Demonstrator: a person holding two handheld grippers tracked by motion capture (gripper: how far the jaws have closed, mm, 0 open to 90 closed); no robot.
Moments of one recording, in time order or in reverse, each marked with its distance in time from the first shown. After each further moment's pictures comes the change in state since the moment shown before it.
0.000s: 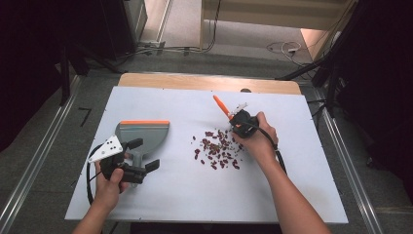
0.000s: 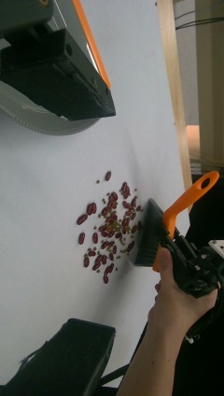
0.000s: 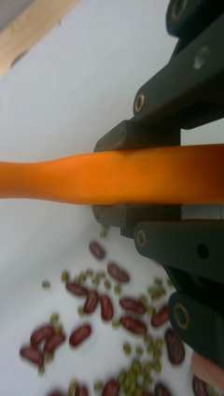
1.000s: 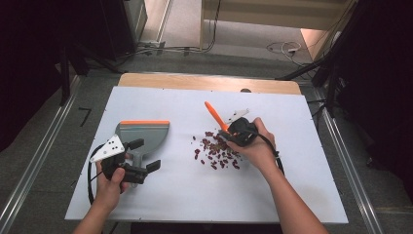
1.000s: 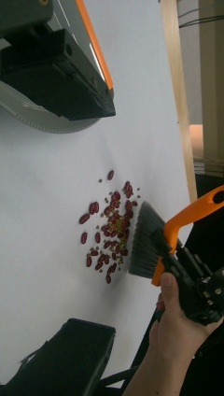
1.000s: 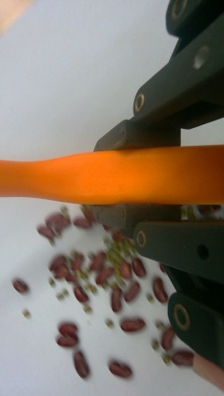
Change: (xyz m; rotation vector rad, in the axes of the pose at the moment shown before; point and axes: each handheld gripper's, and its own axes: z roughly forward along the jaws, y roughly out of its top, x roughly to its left) left arm -0.001 0.000 0.002 0.012 -0.001 0.000; right arm 0.014 -0.008 -0.028 -0.095 0.178 -0.047
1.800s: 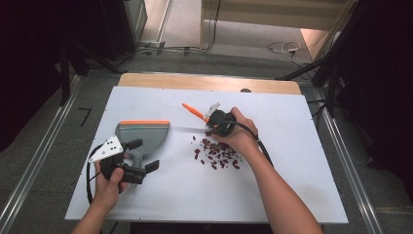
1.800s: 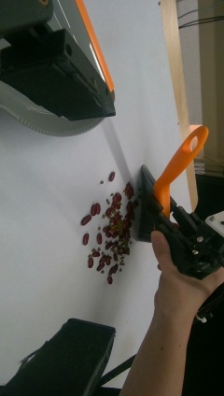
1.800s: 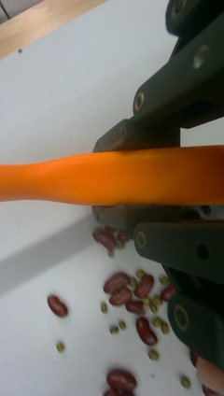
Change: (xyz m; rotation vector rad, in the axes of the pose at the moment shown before) left arm 0.001 -0.001 -0.002 0.003 0.001 0.005; right arm 0.016 0.049 0.048 0.058 -0.036 -0.235
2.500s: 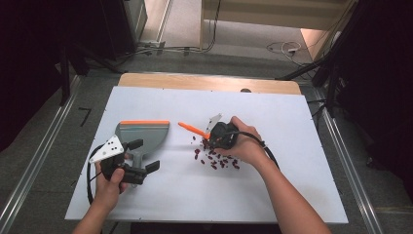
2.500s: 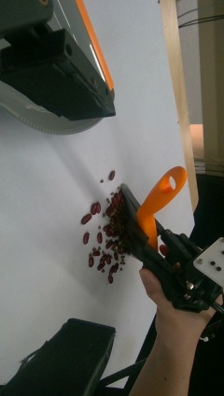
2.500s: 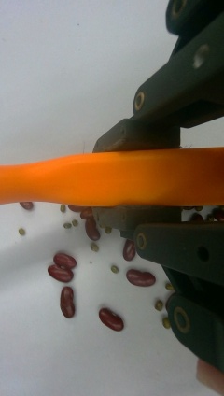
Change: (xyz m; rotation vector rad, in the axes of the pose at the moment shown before) left arm -0.001 0.000 0.001 0.001 0.000 0.004; right arm 0.023 -0.017 -0.025 -0.009 0.145 -0.134
